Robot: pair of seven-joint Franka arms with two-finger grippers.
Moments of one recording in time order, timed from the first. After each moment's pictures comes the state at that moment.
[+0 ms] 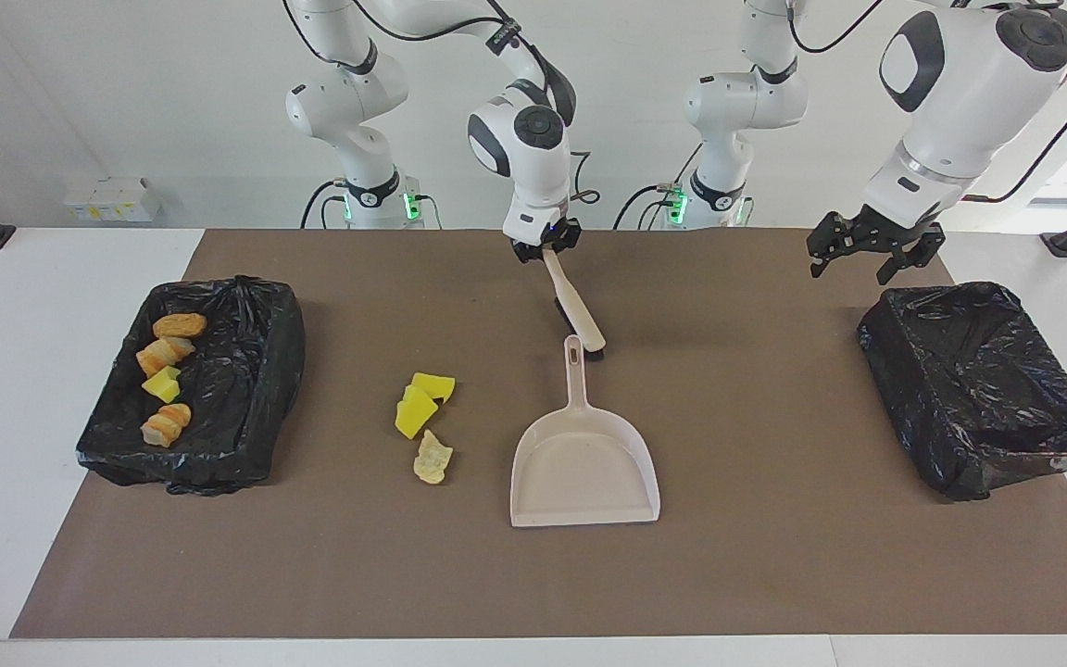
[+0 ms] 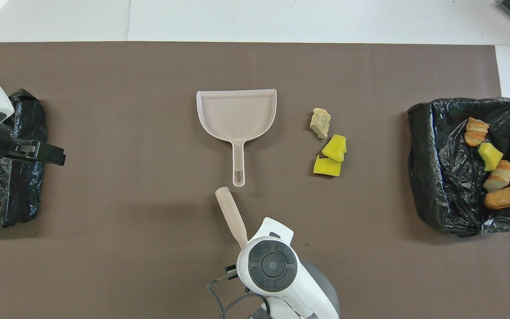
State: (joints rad) left arm -0.04 -0.04 -0.03 -1.73 -0.03 1.67 0.11; right arm 0.63 0.02 0.17 -2.27 0.22 2.18 0.37
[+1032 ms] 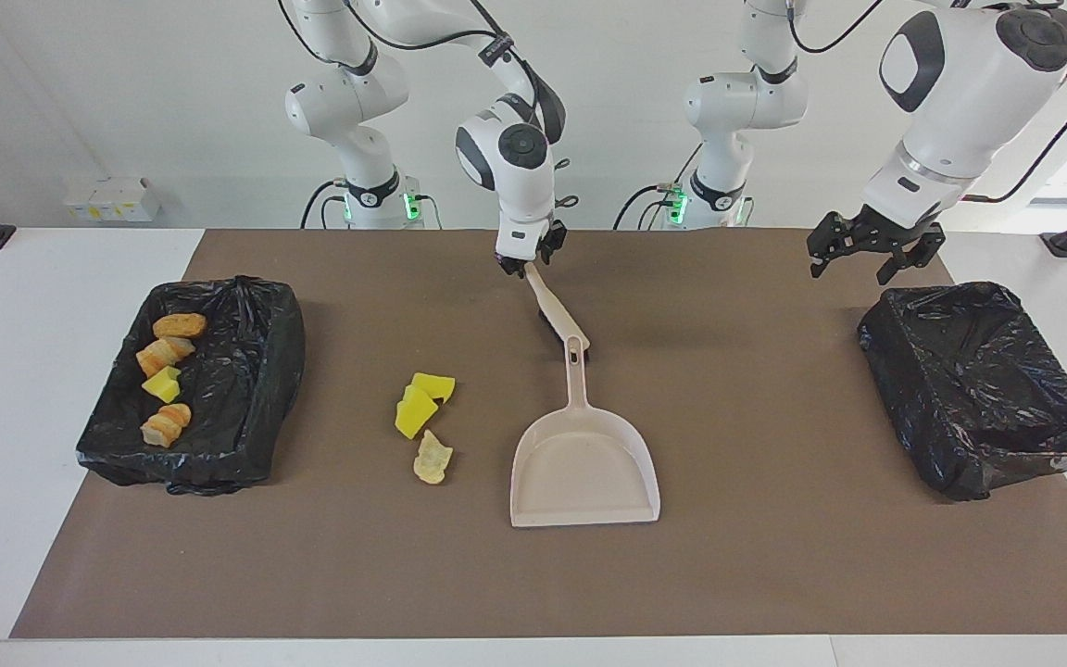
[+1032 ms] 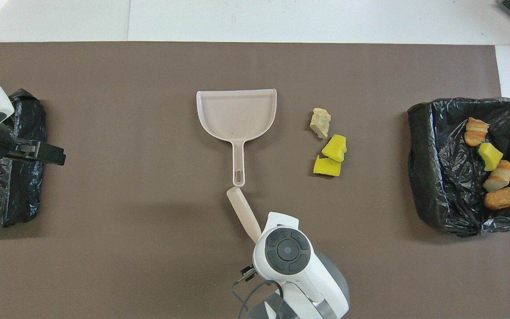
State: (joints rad) left arm -0.04 -0.04 -0.03 -1.73 -0.03 1.67 0.11; right arm 0.59 0.03 0.17 -2.28 0.22 2.18 0.12
